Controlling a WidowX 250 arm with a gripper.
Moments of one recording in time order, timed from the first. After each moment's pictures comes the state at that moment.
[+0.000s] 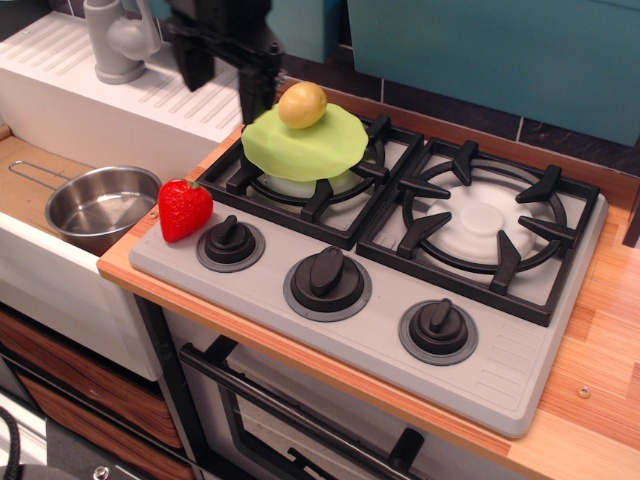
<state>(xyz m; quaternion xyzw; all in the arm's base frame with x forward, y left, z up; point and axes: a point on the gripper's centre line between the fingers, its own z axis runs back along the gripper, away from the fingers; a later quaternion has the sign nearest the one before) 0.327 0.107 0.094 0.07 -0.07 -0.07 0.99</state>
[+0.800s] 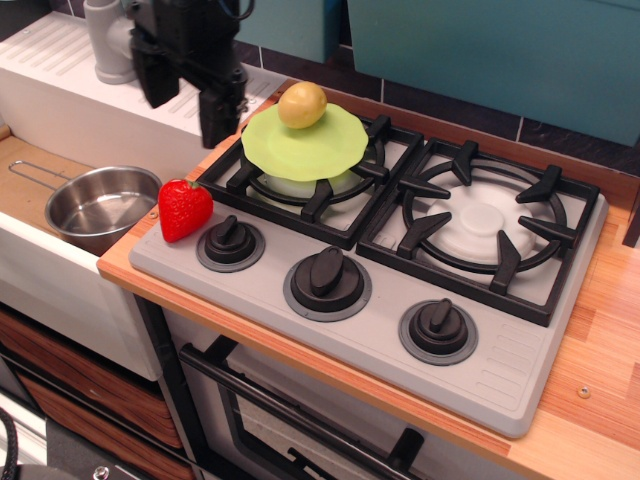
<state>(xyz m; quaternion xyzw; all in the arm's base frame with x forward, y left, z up) 0.289 0.110 0.097 0.11 -0.06 -0.09 0.99</state>
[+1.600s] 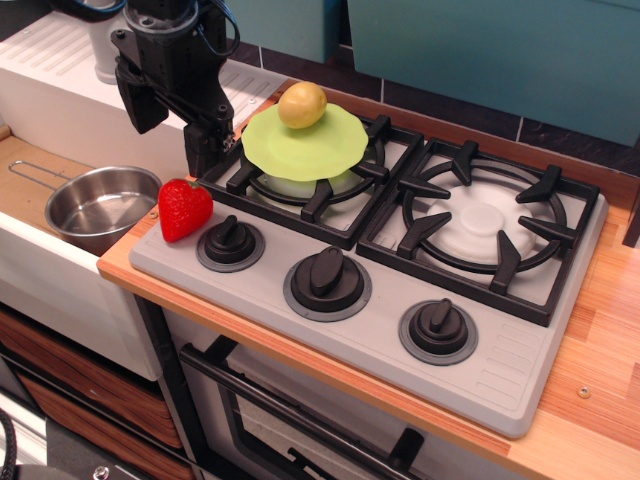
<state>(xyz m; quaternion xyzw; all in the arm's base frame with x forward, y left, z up) 0.273 0.114 0.086 0.12 -0.08 -0.08 0.99</state>
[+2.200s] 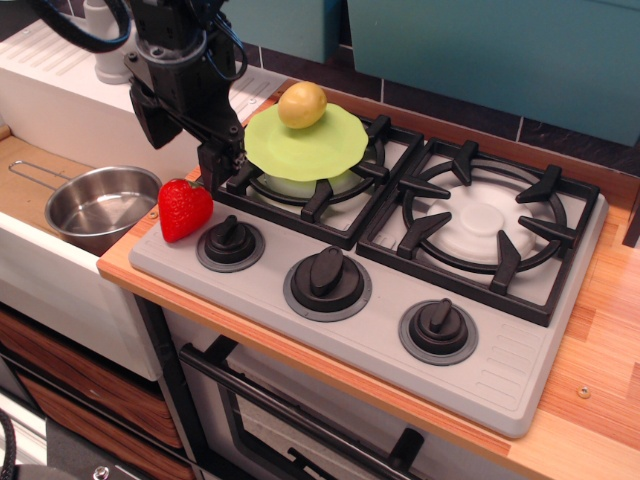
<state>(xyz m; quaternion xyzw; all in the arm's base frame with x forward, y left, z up) 0.278 0.114 0.068 0.11 -0.11 -0.08 0.98</state>
